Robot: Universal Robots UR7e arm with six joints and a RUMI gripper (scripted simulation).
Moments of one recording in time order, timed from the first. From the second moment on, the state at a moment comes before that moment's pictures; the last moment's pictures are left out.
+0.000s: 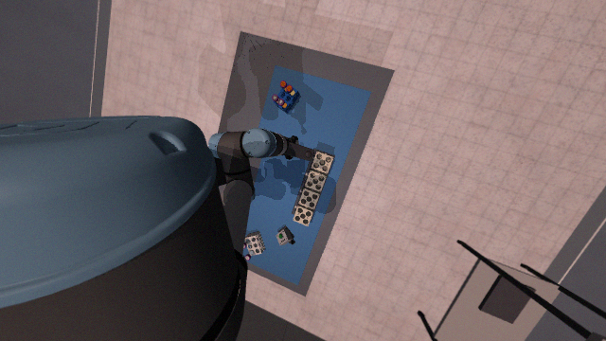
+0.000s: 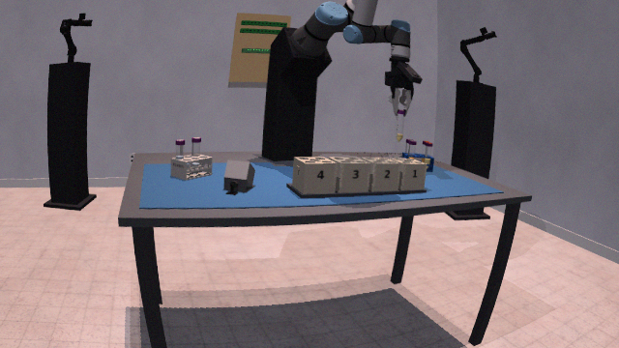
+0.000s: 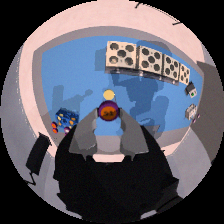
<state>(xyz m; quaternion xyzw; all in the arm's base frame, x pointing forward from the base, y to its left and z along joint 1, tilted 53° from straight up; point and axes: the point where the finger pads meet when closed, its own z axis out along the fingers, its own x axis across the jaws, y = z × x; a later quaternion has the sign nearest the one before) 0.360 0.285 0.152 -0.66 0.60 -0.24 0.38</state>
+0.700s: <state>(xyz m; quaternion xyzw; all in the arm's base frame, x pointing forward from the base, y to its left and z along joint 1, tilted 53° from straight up) 0.426 0.189 0.202 -0.65 0.61 -0.24 0.38</state>
